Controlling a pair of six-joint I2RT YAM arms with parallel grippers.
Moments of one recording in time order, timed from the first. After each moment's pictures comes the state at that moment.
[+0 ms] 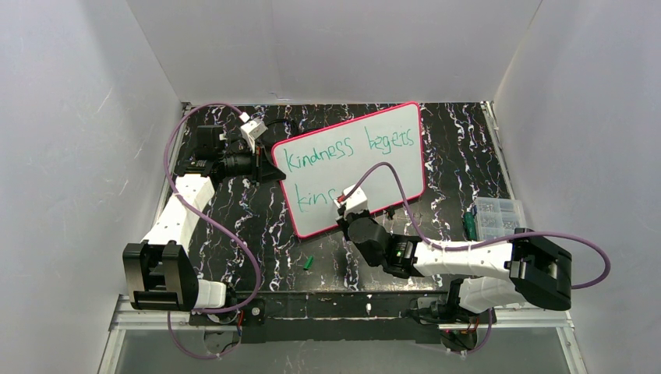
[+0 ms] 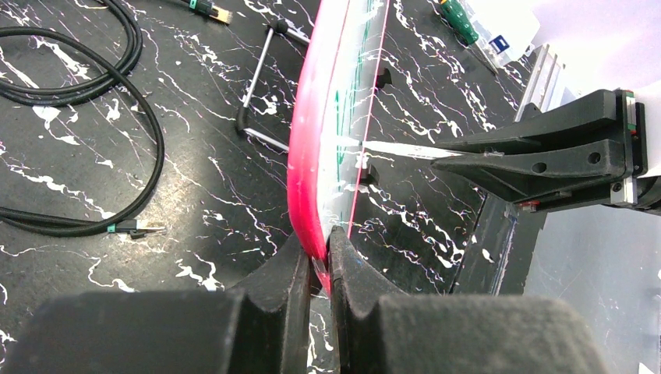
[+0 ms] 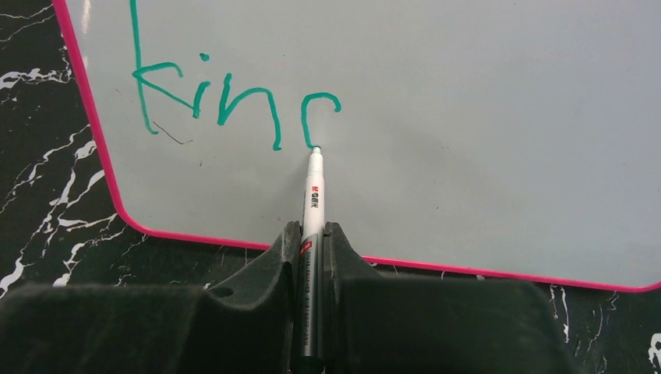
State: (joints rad) left arm -0.05 1.34 1.06 -0.47 1.00 0.18; right arm 1.26 1.30 0.63 0.29 0.74 0.18
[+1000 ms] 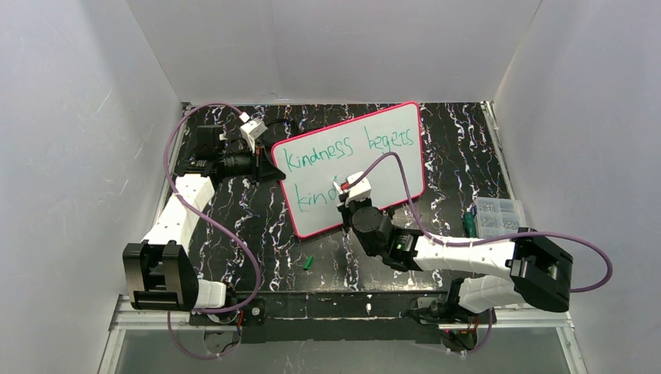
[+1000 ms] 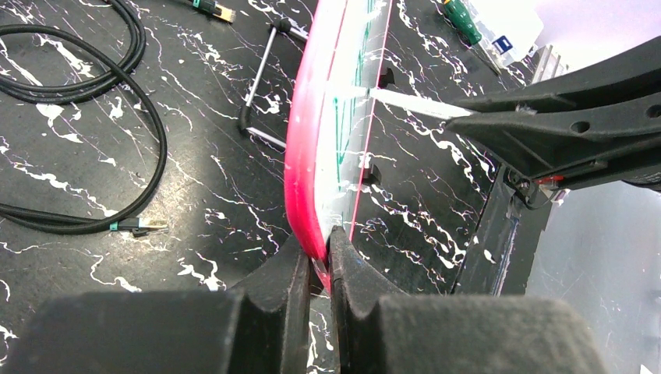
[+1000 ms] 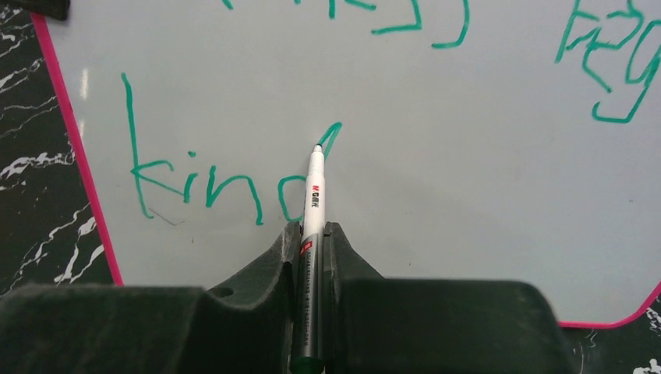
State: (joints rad) left arm -0.05 1.34 1.06 -0.47 1.00 0.18; right arm 1.20 1.31 0.68 0.41 0.77 0.09
